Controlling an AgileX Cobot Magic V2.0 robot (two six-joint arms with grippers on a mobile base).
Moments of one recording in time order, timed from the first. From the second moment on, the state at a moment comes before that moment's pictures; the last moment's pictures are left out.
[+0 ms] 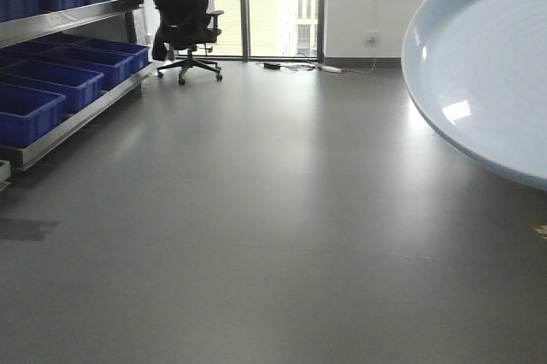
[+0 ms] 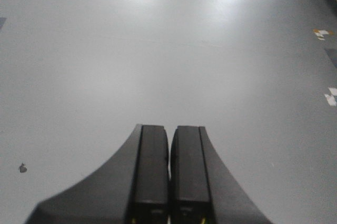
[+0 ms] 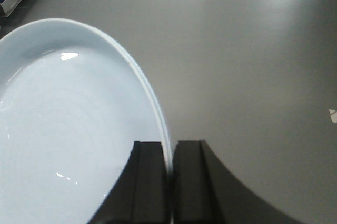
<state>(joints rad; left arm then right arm) -0.28 0.82 -0.40 0.24 0.16 -0.39 0.09 0.58 -0.51 -0.03 0.45 0.23</state>
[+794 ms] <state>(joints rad) -0.28 0.82 -0.40 0.24 0.16 -0.39 0.09 0.58 -0.51 -0.03 0.45 0.23</state>
